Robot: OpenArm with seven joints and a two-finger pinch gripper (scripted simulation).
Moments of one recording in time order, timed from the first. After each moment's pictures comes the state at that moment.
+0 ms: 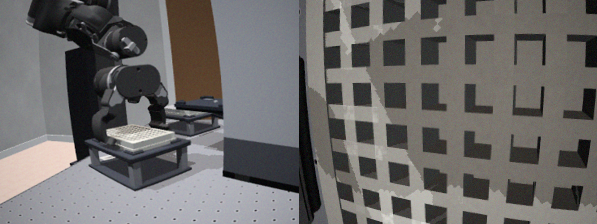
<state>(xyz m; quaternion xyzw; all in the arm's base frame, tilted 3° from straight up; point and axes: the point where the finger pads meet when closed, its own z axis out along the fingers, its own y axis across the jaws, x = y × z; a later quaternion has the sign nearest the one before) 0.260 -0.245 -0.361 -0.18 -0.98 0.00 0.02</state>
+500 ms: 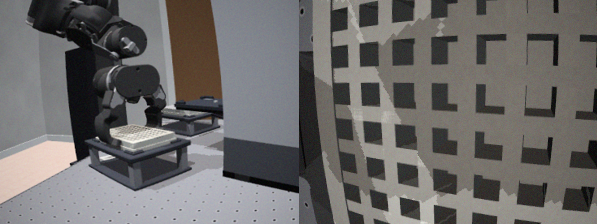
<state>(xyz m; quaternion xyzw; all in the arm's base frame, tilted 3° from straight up) 0.260 -0.247 -0.361 -0.18 -0.98 0.00 0.02</state>
